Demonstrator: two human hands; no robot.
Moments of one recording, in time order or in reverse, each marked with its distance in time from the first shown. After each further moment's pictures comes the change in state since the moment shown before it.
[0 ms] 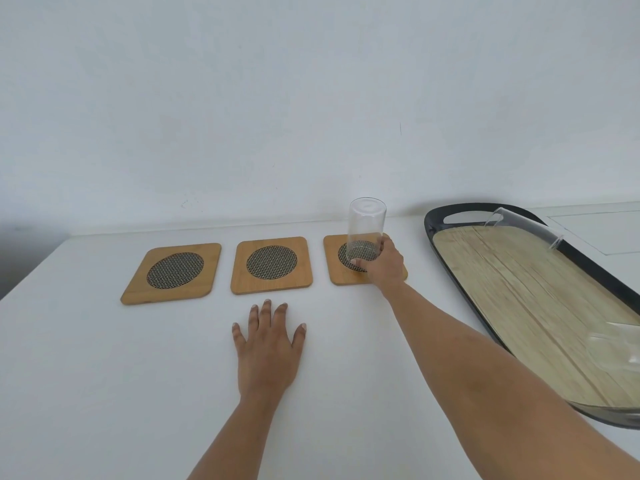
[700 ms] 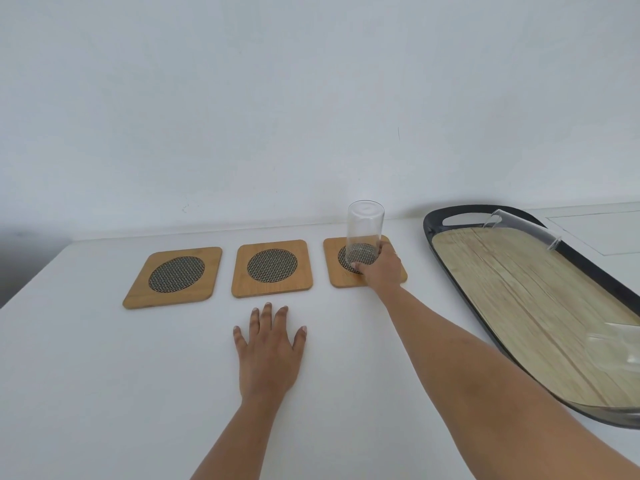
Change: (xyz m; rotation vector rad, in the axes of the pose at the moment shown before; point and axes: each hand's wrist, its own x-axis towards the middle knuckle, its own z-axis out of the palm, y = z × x) left_hand 0.000 0.000 -0.001 -0.005 0.009 0.002; right_hand -0.003 -0.002 0.004 -0.077 0.022 0.030
